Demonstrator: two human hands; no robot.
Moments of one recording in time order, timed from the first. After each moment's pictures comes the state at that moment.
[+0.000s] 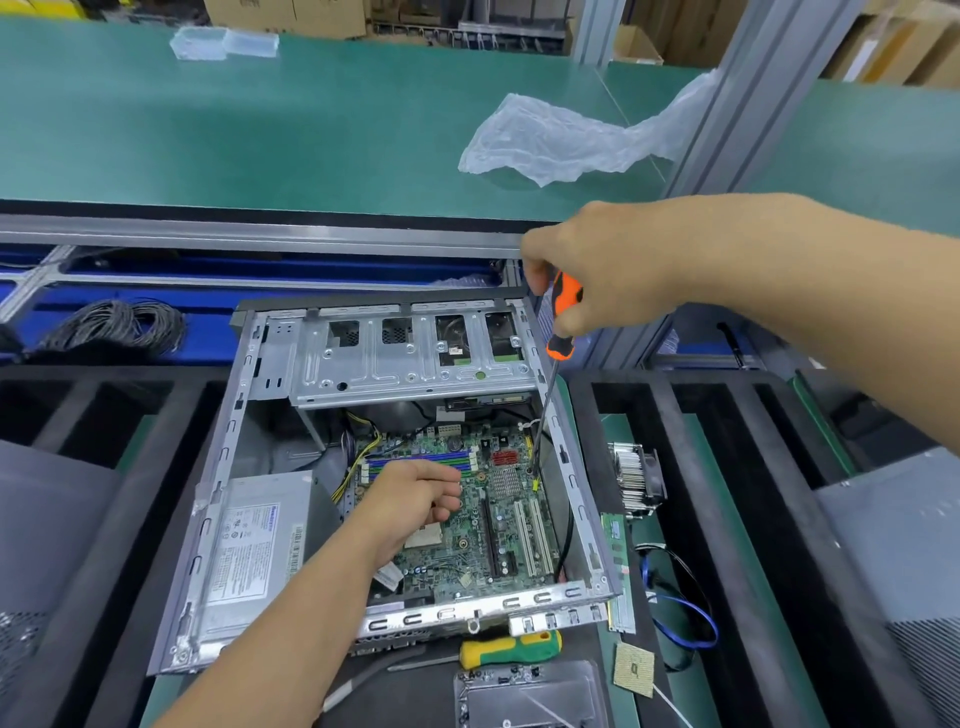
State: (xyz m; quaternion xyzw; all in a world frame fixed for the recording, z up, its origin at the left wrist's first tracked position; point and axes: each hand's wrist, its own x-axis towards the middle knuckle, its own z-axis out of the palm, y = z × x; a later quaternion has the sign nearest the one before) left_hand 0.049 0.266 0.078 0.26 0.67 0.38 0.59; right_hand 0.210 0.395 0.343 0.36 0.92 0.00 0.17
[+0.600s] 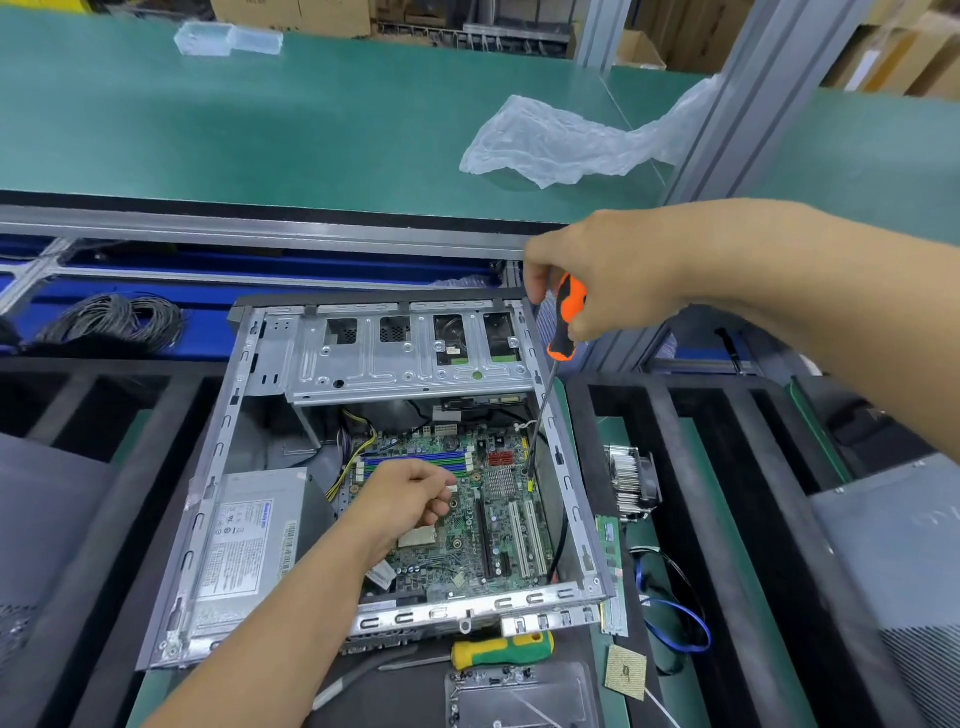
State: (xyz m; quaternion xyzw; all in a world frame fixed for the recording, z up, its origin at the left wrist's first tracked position) left_hand 0.046 0.263 0.074 0.28 0.68 0.36 0.57; right_hand 0.212 0.395 0.344 0.37 0.91 -0.04 0.19
